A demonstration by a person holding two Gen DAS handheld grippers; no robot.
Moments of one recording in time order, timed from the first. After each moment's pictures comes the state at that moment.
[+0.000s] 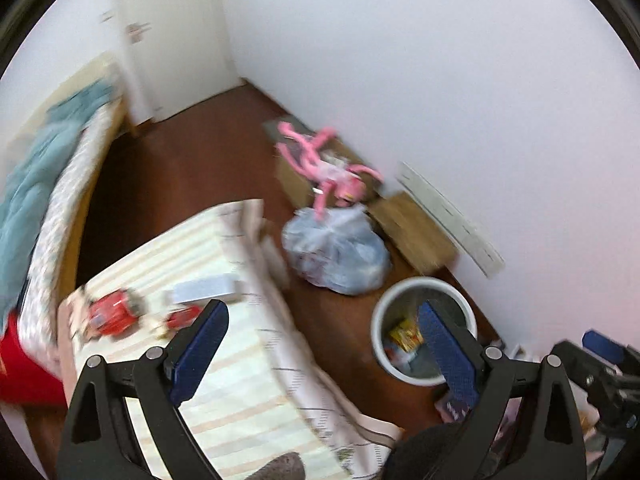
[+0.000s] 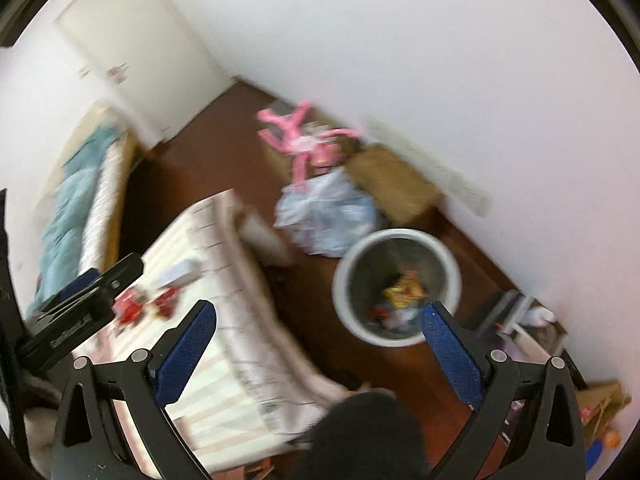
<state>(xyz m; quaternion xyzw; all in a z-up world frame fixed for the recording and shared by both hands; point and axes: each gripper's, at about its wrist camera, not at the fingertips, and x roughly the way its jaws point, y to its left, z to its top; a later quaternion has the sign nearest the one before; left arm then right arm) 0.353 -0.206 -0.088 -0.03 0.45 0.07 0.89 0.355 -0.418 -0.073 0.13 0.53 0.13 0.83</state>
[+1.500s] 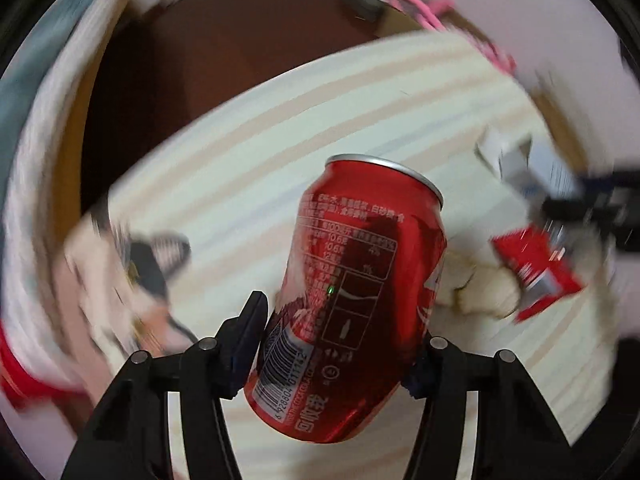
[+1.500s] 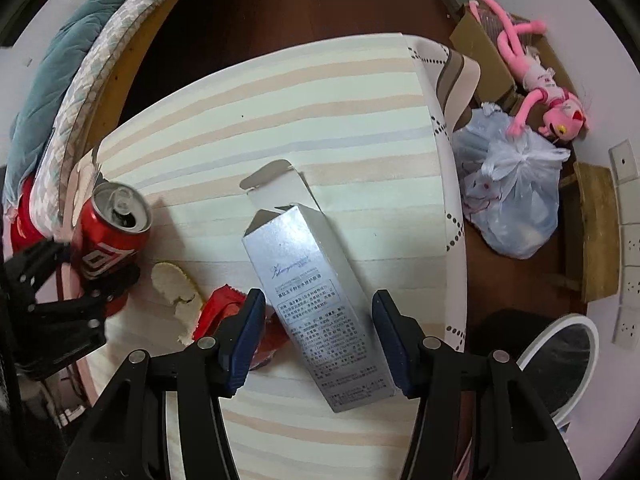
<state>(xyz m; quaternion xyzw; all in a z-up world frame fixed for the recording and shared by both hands) 0.364 0.130 -0.287 -0.07 0.64 0.08 0.76 0.495 -0.003 -0.292 -0.12 0.67 0.29 0.67</state>
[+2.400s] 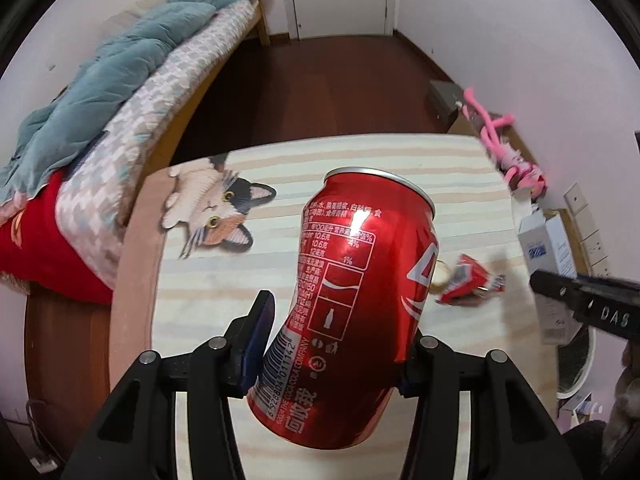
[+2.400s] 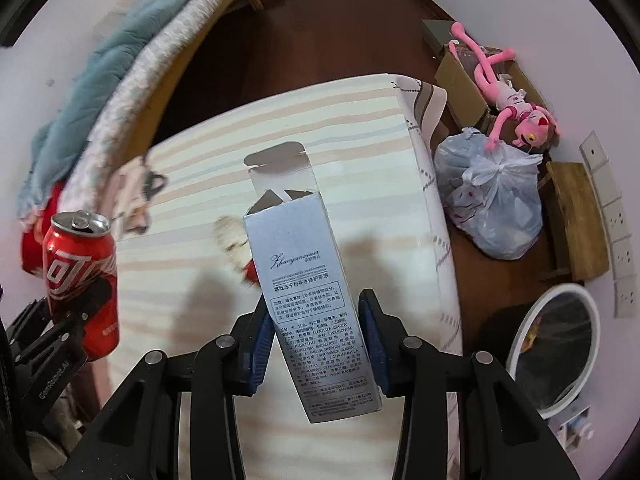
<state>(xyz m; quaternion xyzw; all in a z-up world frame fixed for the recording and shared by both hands) 0.261 0.077 -0.204 -0.13 0.49 0.24 0.82 0.407 -0.055 -0.215 -0.07 0.61 0.30 0.73</state>
